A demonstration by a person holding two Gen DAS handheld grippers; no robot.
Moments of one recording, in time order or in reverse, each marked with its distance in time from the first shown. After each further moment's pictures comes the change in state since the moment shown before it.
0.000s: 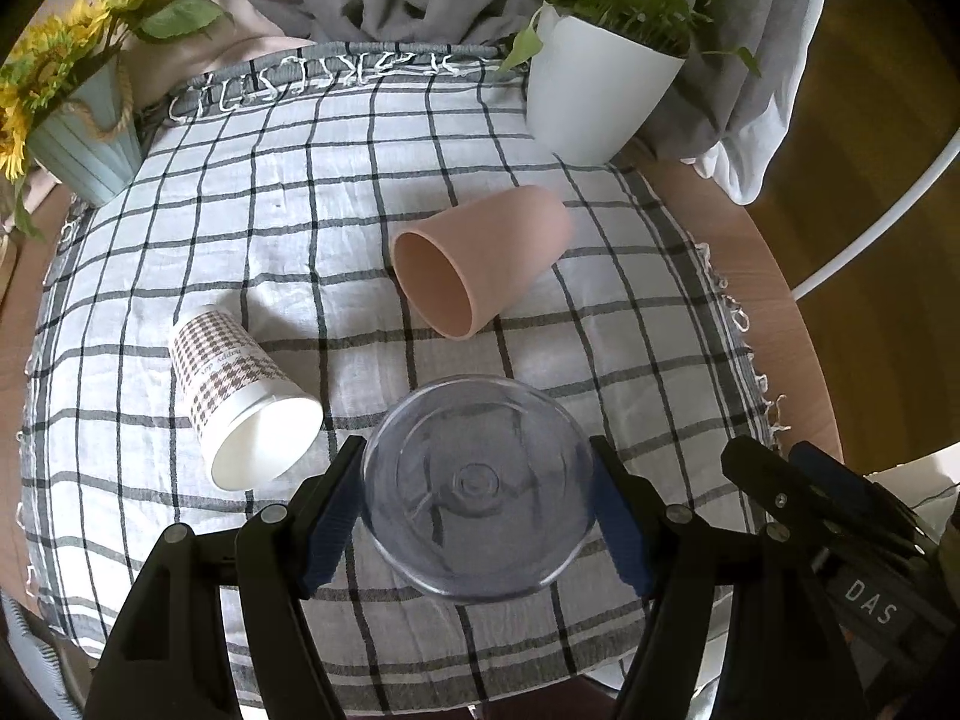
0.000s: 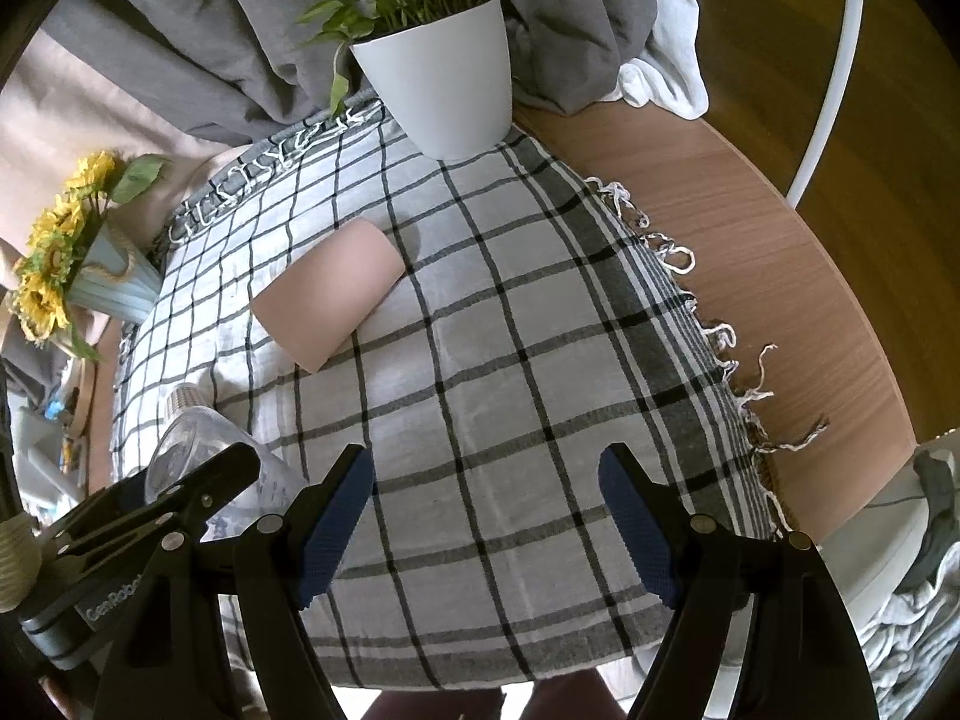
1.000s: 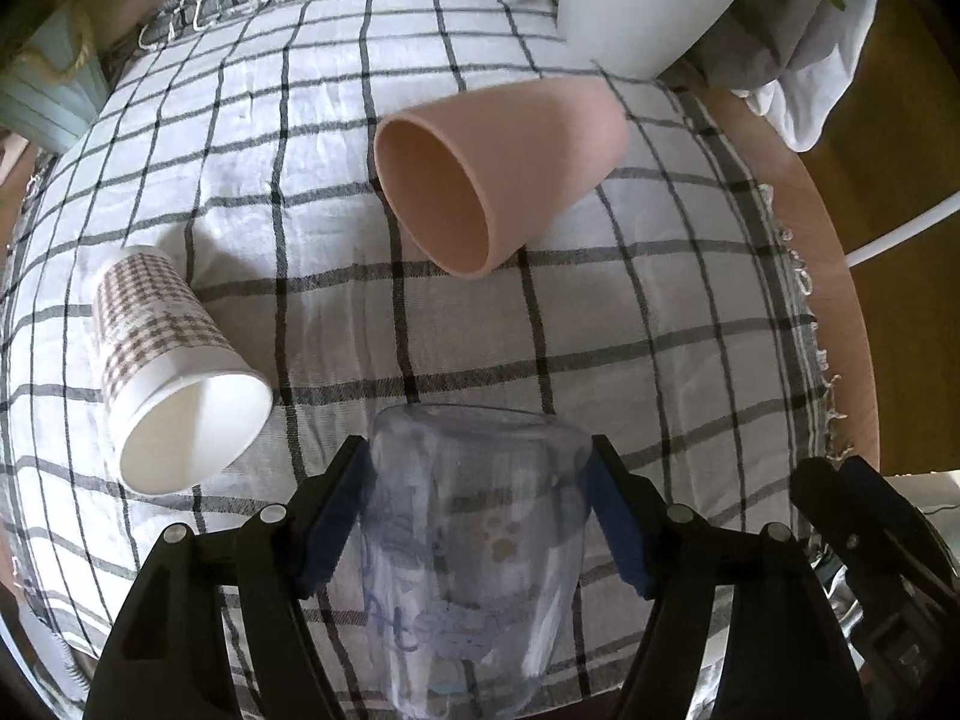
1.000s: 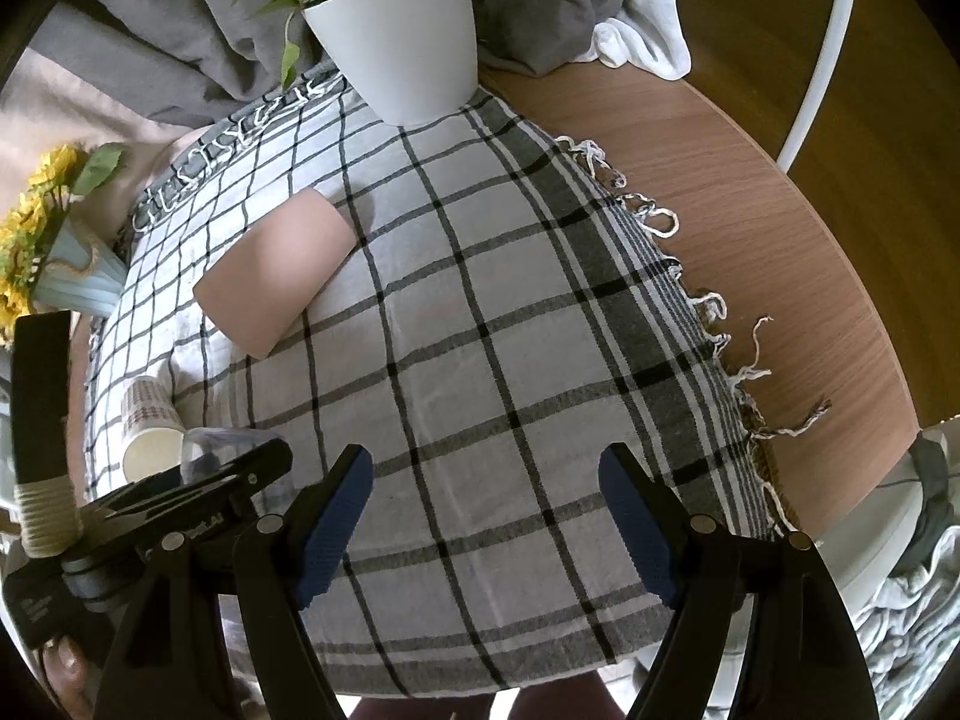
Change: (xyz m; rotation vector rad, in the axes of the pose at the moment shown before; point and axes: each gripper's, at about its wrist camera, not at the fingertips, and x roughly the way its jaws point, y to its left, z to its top) left arm 0.065 0.003 0.001 -0.023 0.175 0.022; right arm 0.027 -0.014 -0.001 0.021 0.062 -0.045
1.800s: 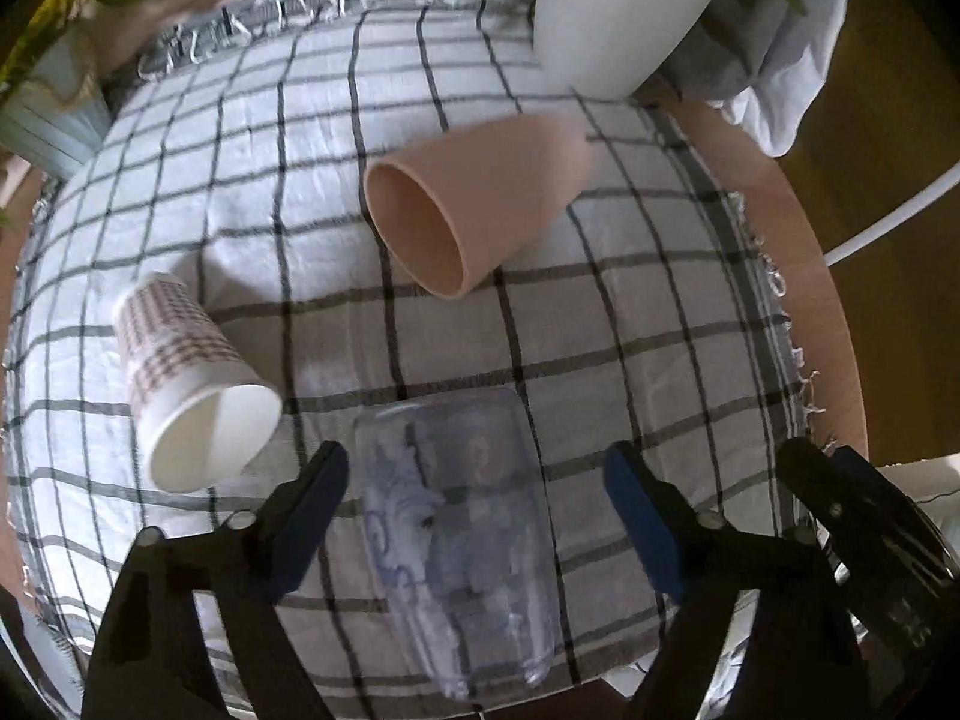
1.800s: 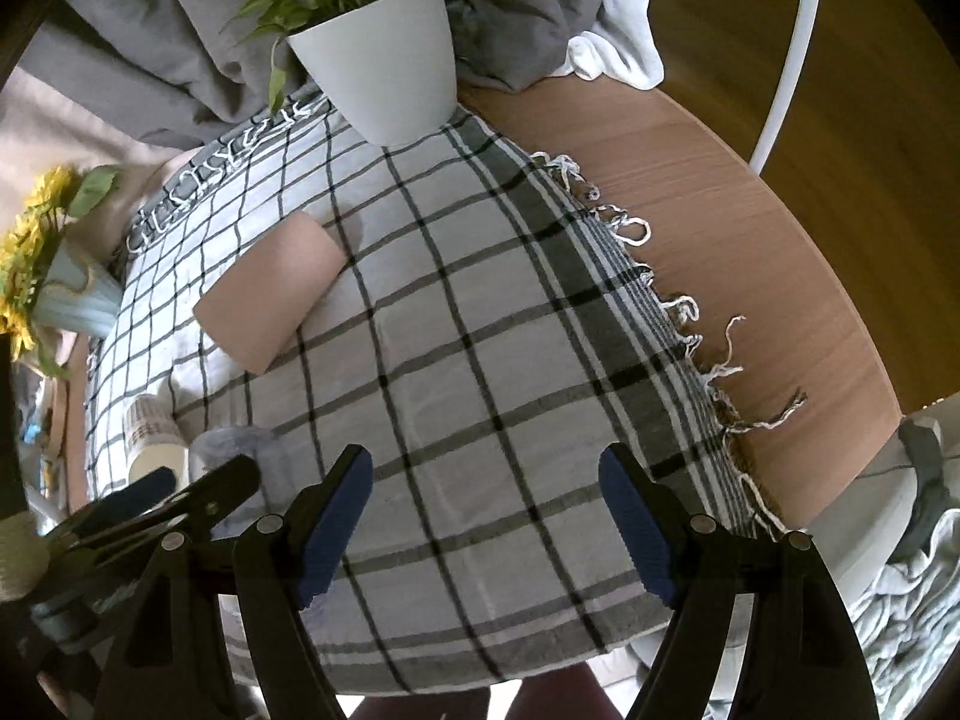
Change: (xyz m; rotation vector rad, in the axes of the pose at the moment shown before) left arm -0.014 -0.009 -0.001 0.023 -0.020 0.000; right arm -0.013 -0.006 -0.001 0.036 -0.029 -0.026
